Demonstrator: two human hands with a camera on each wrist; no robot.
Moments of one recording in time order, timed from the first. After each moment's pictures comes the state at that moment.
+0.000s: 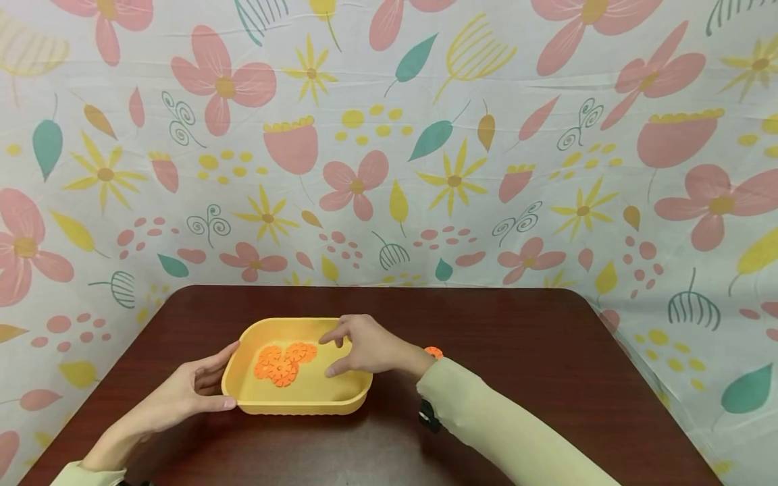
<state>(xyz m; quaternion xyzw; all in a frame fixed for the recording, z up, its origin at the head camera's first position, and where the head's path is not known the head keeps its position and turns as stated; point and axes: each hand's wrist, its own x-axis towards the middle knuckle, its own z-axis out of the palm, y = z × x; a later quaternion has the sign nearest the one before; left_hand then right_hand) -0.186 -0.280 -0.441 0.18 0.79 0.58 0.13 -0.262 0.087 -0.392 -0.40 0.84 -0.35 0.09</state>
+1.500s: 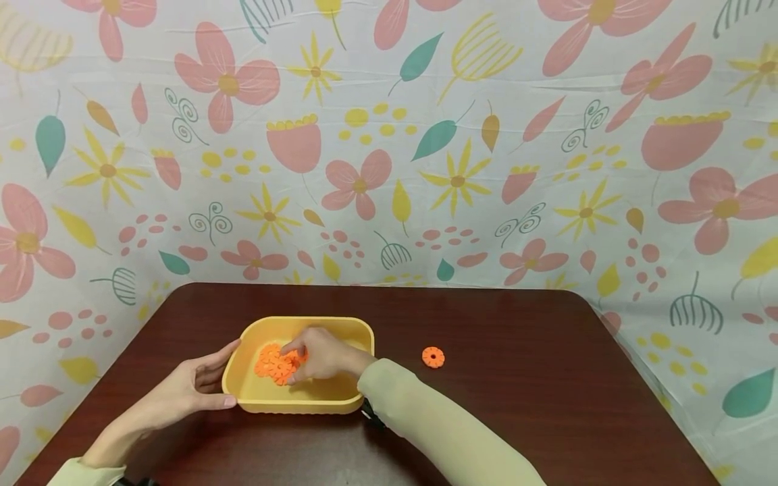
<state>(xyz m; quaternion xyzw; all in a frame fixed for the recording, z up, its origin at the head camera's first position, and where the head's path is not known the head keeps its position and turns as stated) -0.185 -0.280 -0.435 0.19 0.79 0.57 0.13 -0.284 0.001 -0.437 -0.42 0.86 -0.28 0.12</state>
